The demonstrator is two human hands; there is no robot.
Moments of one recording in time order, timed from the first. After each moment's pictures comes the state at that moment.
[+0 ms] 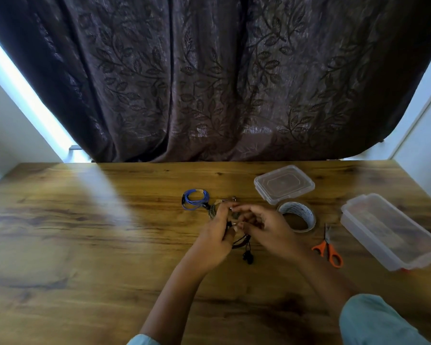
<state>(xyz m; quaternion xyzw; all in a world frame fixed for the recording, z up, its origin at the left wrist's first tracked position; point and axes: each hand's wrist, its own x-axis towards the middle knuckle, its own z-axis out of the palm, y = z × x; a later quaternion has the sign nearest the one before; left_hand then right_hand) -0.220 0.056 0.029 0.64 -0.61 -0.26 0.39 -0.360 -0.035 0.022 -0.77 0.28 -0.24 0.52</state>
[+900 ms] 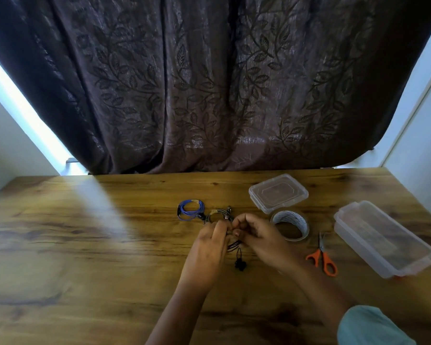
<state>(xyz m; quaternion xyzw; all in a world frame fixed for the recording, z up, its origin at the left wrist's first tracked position) -0.233 0.064 0.024 0.71 -0.63 -0.02 0.32 -0.359 -0.029 0.027 -0.73 0.29 -0.24 0.57</state>
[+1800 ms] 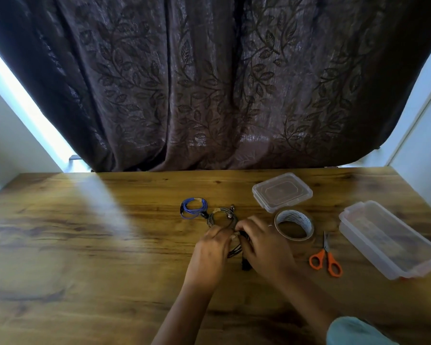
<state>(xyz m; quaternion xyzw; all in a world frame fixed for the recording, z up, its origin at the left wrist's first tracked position) -0.225 0.056 0.003 0.70 -0.65 -0.01 0.30 -0.354 -0.020 0.003 -0.90 0.30 -0.29 0.13</state>
